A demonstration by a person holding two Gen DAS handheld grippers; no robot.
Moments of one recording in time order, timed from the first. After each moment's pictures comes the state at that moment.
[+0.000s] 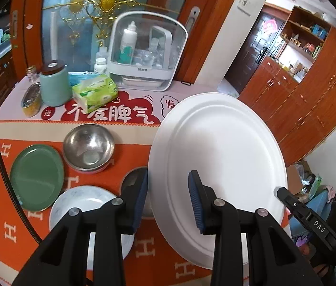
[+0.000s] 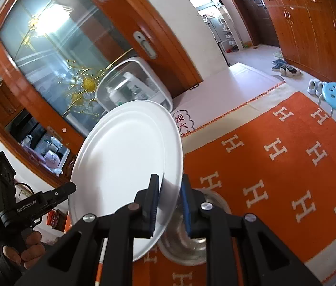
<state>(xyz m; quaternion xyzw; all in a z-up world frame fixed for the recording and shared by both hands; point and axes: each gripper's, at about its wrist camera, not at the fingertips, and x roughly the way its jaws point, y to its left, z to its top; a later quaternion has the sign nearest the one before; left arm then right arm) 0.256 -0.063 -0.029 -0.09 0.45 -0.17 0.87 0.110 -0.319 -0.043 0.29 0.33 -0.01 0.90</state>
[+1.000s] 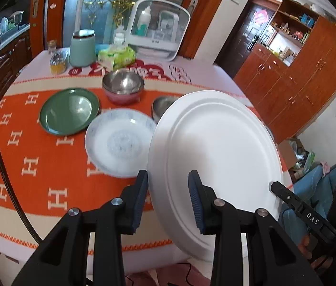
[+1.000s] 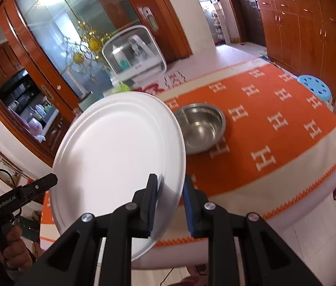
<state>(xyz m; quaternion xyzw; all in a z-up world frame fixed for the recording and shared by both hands) 0.089 0.045 -0.069 -0.07 0.47 -0.20 0.85 -0.034 -0.196 -0.075 0.23 0.41 -0.07 0.88</state>
